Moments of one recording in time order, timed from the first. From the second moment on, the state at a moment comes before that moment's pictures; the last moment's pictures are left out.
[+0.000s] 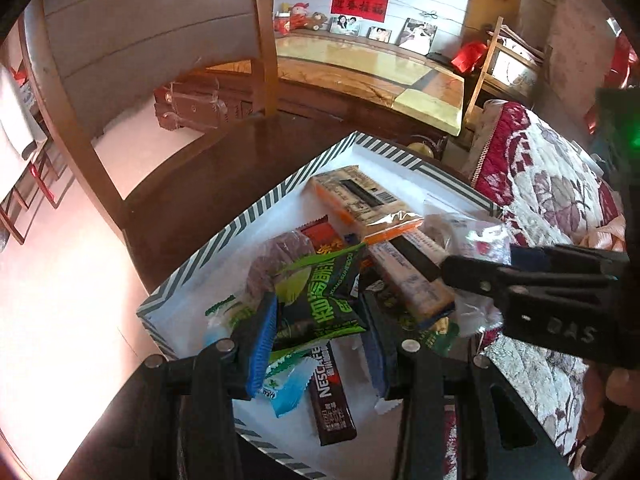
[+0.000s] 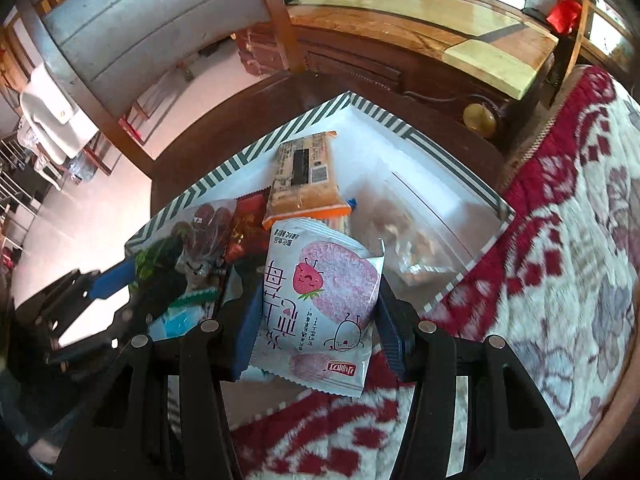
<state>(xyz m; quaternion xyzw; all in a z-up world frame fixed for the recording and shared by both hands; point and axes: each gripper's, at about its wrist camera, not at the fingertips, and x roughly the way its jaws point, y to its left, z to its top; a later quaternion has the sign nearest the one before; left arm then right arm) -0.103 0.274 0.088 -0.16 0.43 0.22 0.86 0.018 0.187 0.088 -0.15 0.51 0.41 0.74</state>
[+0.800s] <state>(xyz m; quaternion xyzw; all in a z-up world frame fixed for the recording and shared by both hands) -0.104 0.266 0.085 -0.14 0.43 0.26 0.86 0.013 0.179 0.083 -0.14 0.51 0.40 0.75</state>
